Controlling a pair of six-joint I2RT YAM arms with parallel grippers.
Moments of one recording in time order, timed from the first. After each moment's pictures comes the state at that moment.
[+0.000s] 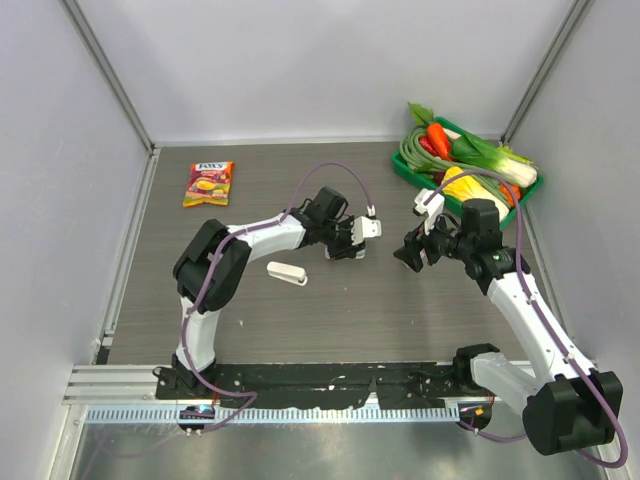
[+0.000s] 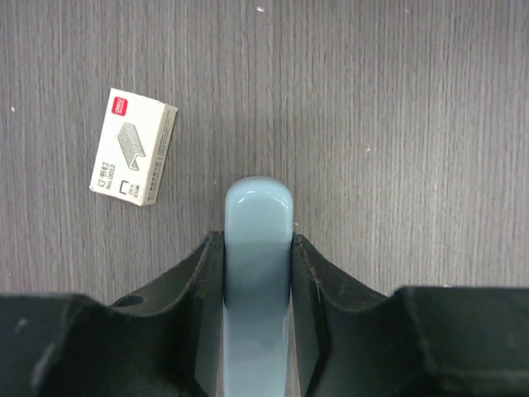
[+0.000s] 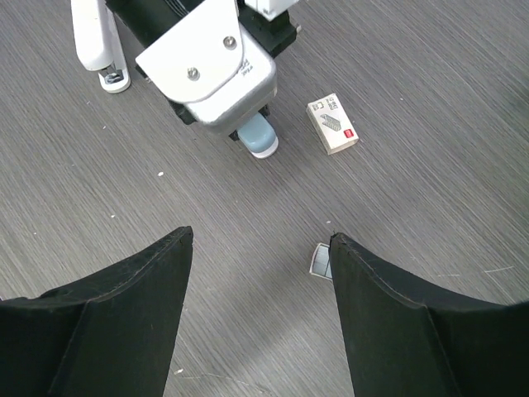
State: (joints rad) left arm -0.72 2.03 1.37 -0.22 0.49 0.72; right arm 0.15 0.99 0.77 -0.39 -0.63 -0.41
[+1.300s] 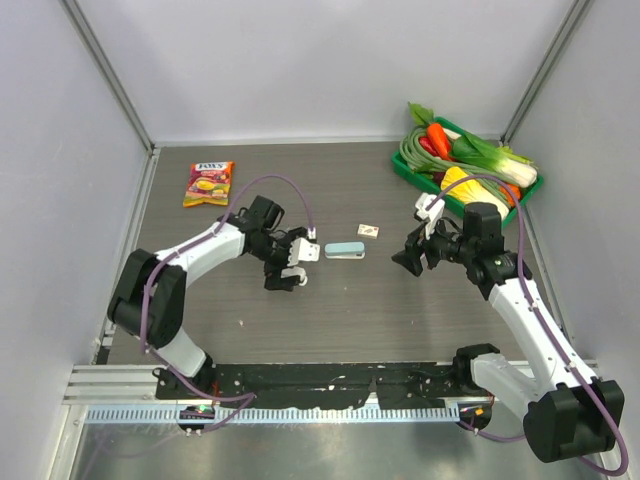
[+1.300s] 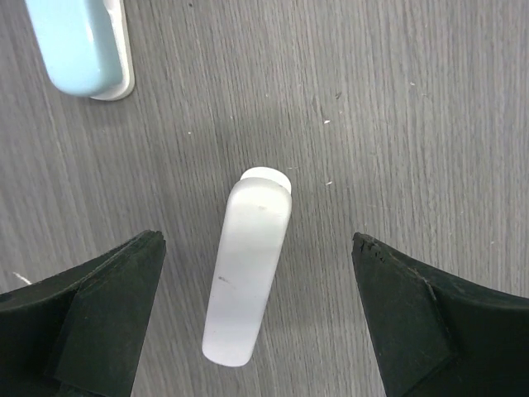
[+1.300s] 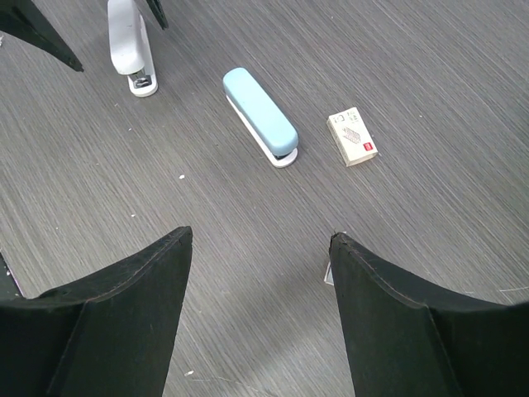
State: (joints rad) left arm -0.47 1.59 1.03 -0.63 0.63 1.13; right arm 0.15 0.95 0.75 -0.39 -0.69 -0.42
